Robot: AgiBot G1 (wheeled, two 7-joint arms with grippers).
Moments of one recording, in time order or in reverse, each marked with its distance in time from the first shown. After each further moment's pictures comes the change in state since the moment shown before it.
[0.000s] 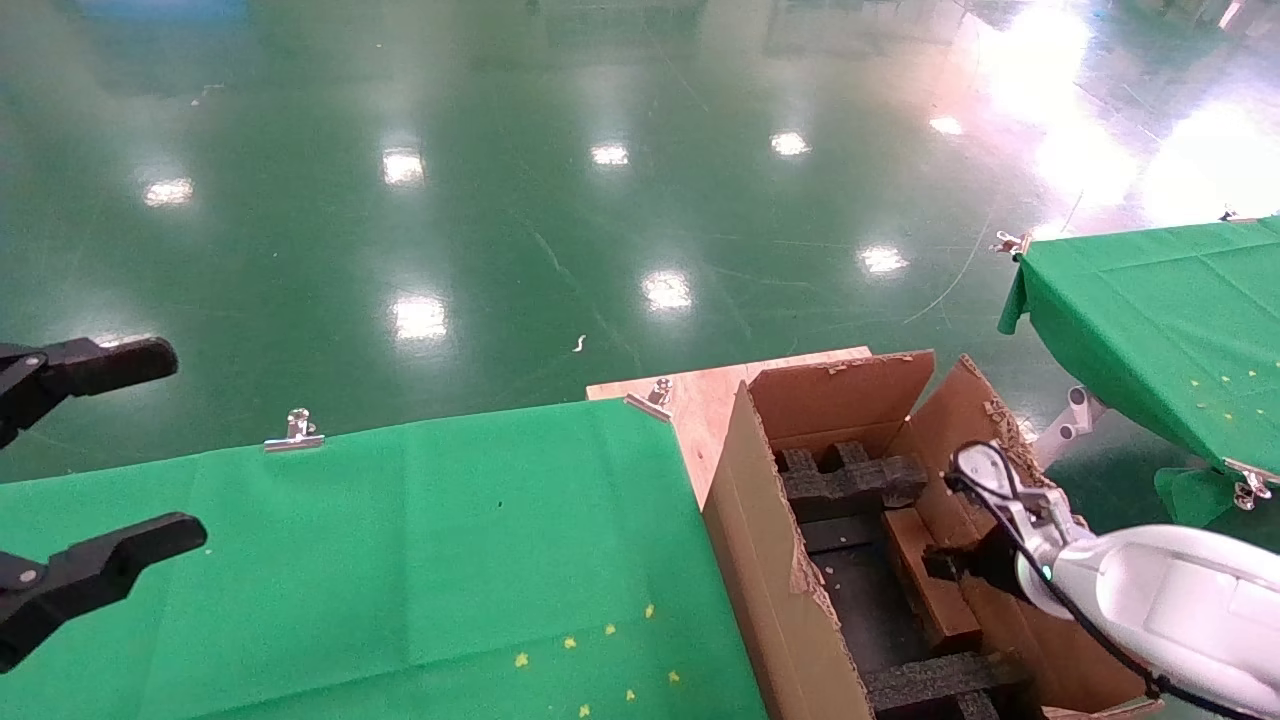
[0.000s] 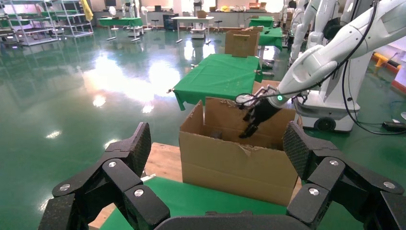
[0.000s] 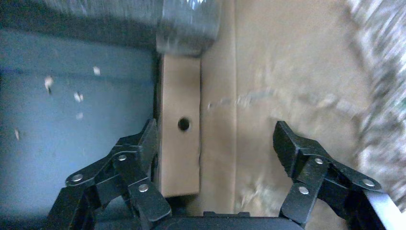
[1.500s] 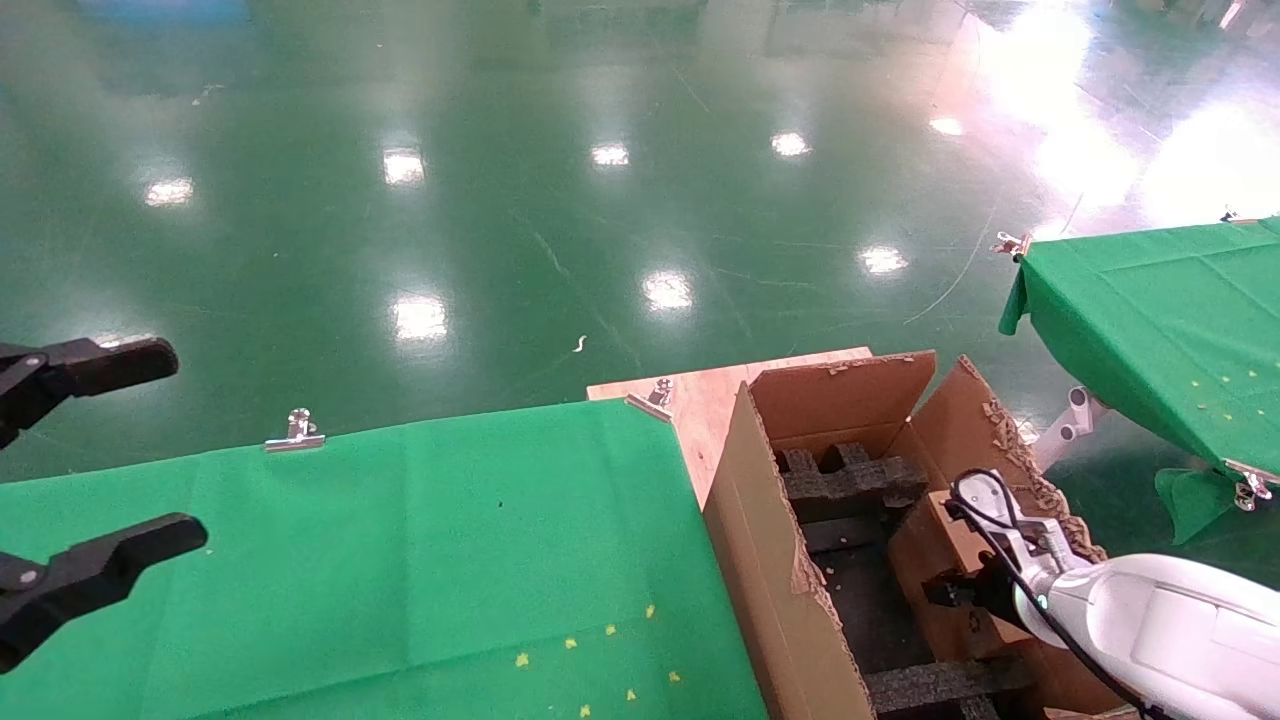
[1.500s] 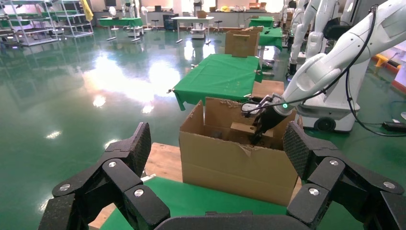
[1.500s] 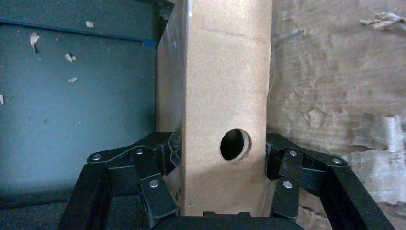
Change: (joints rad) left arm 0.000 0.000 0.000 0.000 0.000 0.000 0.000; right arm -0.064 -0.009 -0.021 0.003 -0.005 -0.039 0.057
